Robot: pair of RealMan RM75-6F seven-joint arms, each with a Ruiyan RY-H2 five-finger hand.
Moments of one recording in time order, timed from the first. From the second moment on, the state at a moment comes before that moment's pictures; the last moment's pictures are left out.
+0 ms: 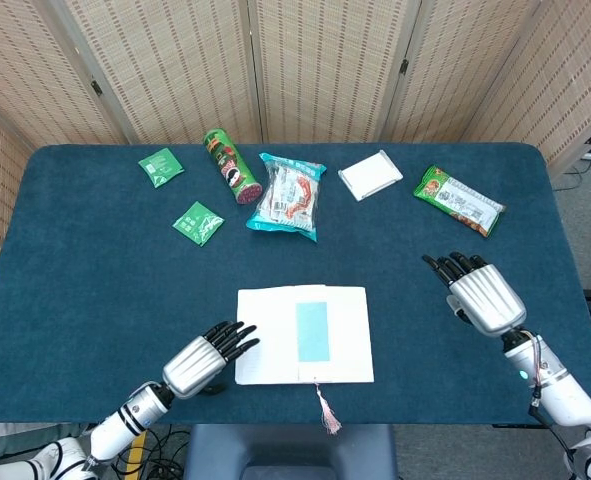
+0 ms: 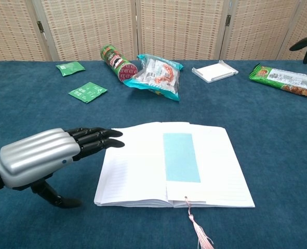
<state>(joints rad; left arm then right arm) -0.52 -1.64 0.06 -1.25 1.85 1.18 0.08 0.49 -1.10 -0.02 -1.54 -1.56 1.26 -0.27</state>
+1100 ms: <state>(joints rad) -0.56 -1.77 0.05 -1.16 1.75 1.17 0.11 0.45 -1.11 0.02 -1.49 -1.59 1.27 -0.21</state>
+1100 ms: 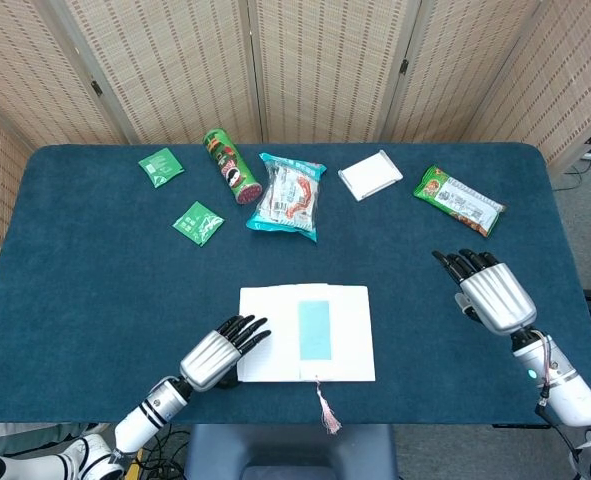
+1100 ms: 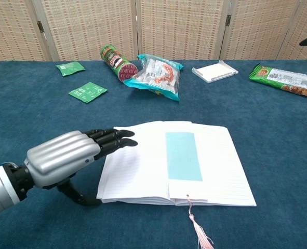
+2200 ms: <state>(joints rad) -0.59 -1.84 0.03 -1.12 1.67 1.15 0.07 0.41 -1.12 0.04 -1.45 -1.60 1.29 -0.16</state>
